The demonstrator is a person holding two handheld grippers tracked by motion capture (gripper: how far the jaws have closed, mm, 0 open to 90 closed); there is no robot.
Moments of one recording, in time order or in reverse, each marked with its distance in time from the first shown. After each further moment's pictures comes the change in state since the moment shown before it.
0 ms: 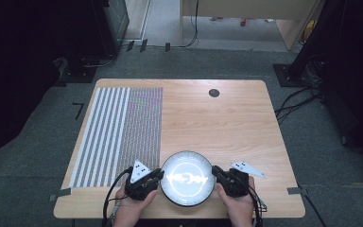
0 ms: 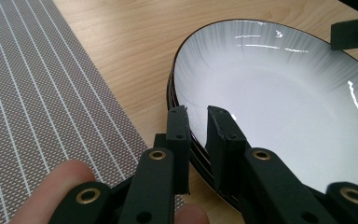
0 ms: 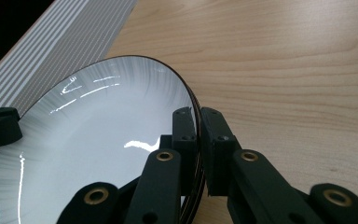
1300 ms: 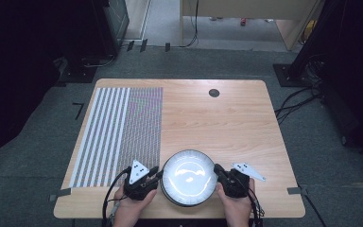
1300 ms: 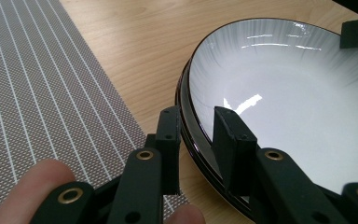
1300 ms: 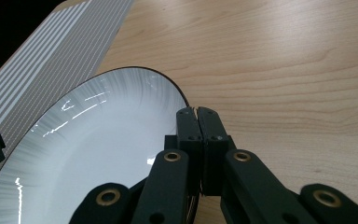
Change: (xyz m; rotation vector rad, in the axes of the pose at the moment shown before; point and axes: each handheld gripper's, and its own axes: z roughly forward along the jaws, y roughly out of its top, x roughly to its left) left arm 0.000 0.002 -0.005 -0.033 0.029 0.003; right arm 0.005 -0.001 -0.004 -0.080 -0.068 0.043
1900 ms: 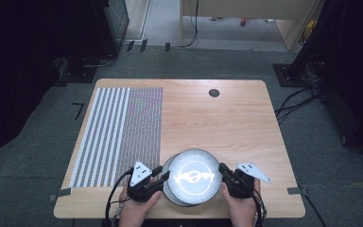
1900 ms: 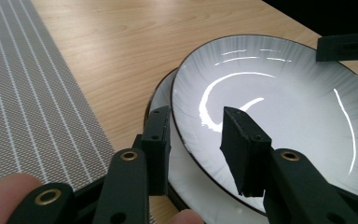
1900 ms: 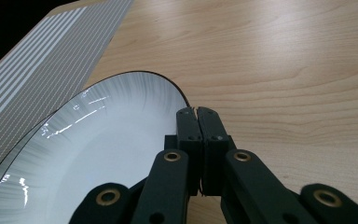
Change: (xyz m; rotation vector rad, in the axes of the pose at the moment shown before) left arm -0.016 0.005 0.000 -0.052 -0.059 -0.023; right arm -0.004 0.006 -0.011 -0.028 -0.031 -0.039
